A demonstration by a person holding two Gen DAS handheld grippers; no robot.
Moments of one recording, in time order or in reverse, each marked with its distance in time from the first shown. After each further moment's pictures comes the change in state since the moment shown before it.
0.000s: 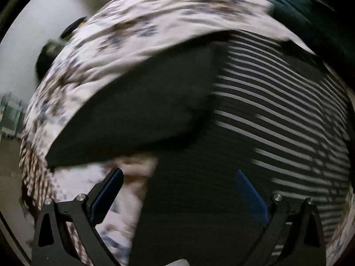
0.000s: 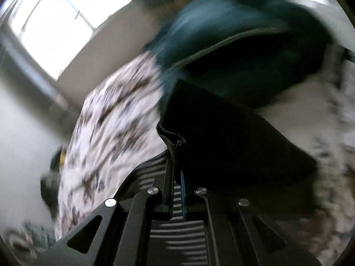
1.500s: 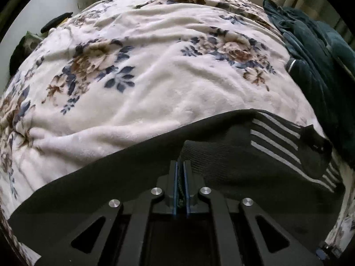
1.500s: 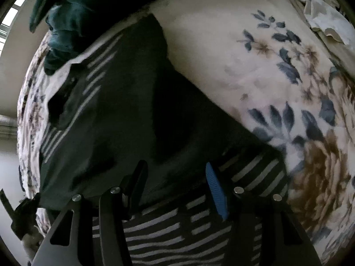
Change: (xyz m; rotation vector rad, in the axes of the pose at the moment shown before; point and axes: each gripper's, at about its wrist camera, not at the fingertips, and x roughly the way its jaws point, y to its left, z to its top) left arm 0.084 0.013 0.167 -0.096 -0.097 -0.241; right arm 0.091 -0.215 -0.120 0.367 0.349 -0.308
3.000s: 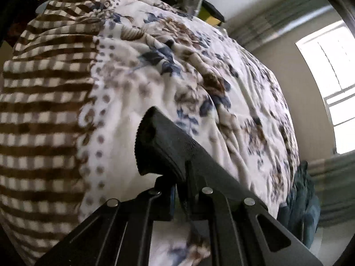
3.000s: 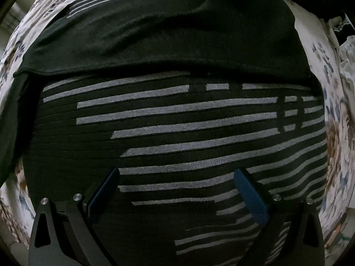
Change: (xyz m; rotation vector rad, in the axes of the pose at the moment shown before) left arm -0.147 0.327 -0.202 -0.972 -0.238 -0.145; right arm 0.023 0.132 -0.195 -0.491 0.087 -0.231
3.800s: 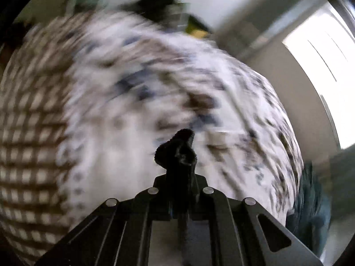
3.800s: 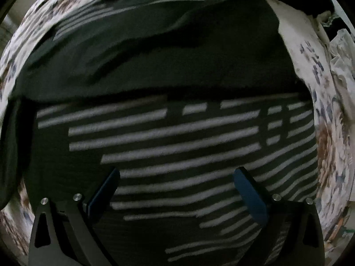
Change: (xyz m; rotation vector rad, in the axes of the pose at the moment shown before) left arm 0.018 -0.060 0.032 0.165 -0.142 -0.014; right arm -0.009 -0.022 0.030 0.075 -0.040 -0.008
